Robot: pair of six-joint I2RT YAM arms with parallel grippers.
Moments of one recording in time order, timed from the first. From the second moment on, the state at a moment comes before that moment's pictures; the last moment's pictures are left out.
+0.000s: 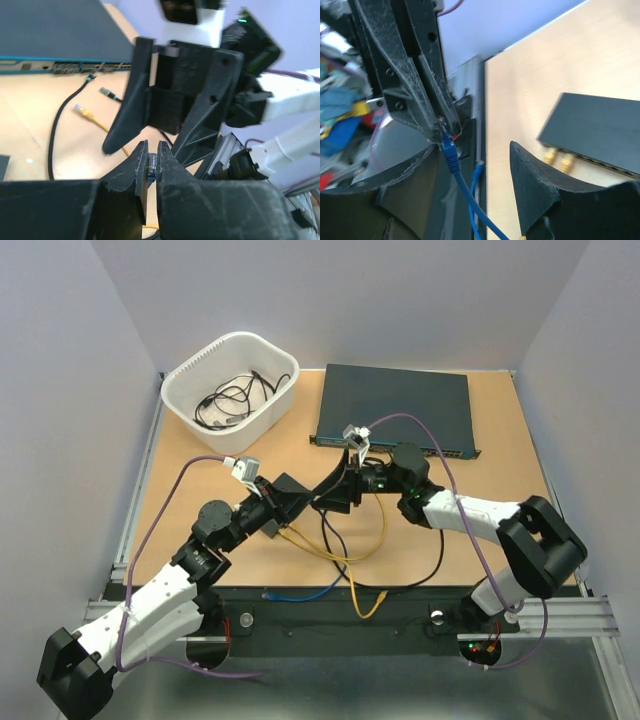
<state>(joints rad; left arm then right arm) -0.69 0.65 0.32 0.44 0.21 -0.67 0.68 1.55 0.75 0.88 -0.90 0.65</state>
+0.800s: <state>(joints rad) -0.69 0.90 0.45 0.12 -0.10 -0.89 0.96 1.41 0.89 0.15 -0.03 0.22</state>
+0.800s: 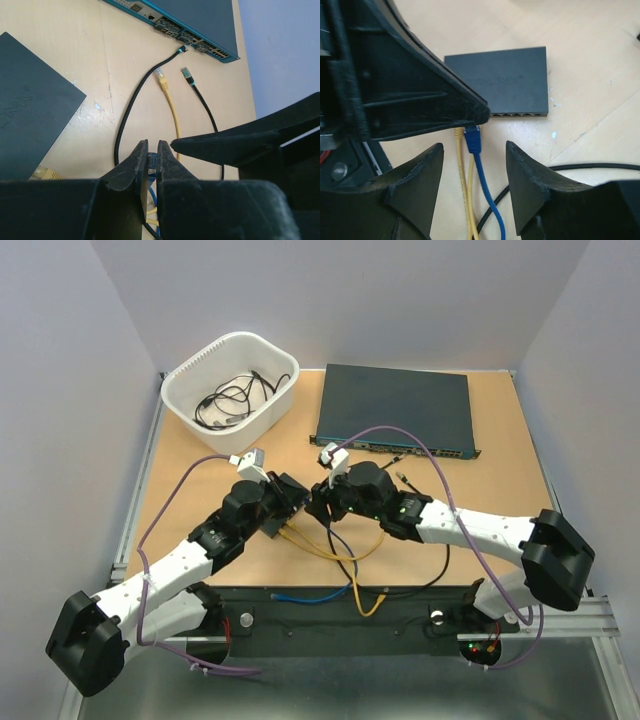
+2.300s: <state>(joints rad) -0.58 0.89 0.45 0.10 -0.12 -0.83 0.98 1.52 0.91 0.13 0.10 0.23</state>
